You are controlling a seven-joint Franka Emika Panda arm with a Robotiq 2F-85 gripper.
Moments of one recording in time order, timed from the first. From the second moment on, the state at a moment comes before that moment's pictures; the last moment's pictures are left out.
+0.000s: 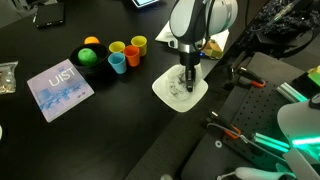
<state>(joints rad) -0.34 0.61 0.28 -2.45 0.13 2.63 -0.77</state>
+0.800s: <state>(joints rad) -0.31 0.63 0.32 -2.45 0.13 2.63 -0.78</state>
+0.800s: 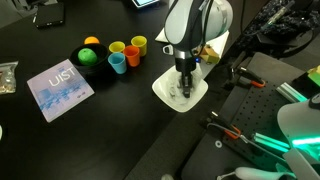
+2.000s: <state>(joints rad) -0.26 0.67 0.23 -2.37 0.05 2.68 -0.77</state>
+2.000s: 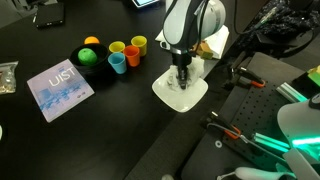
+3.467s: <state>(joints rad) -0.21 0.72 0.32 -2.35 0.05 2.63 -0.76</state>
